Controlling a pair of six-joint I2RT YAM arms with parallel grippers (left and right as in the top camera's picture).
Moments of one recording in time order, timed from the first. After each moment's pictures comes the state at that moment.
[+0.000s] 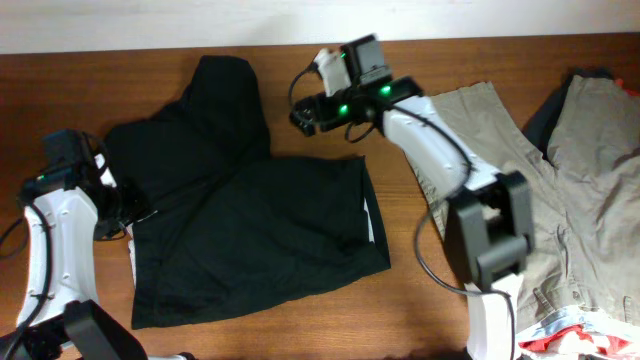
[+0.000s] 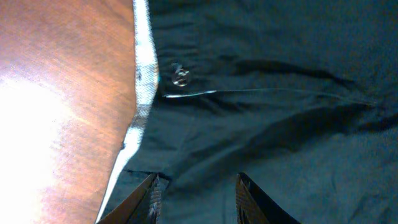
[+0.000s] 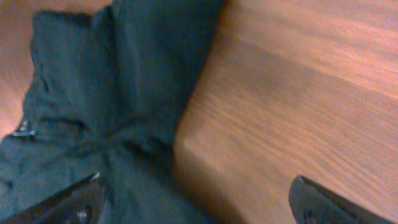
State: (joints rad) left arm 0.37 1.58 1.22 -0.98 0.04 -0.22; right arm 0.40 2.20 1.85 -0.53 -0.45 0.08
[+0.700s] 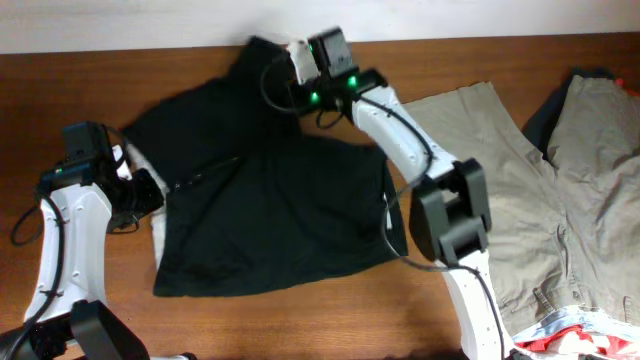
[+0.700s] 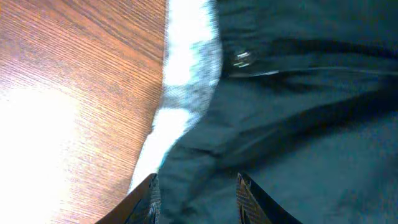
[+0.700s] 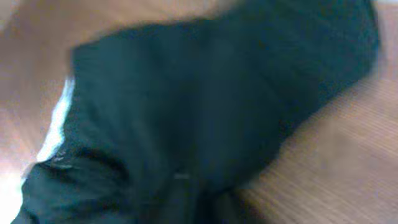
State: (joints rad) left arm 0.30 1.58 1.22 -0.96 0.04 -0.22; right arm 0.46 2.41 2.22 -0.64 -0.41 0.10
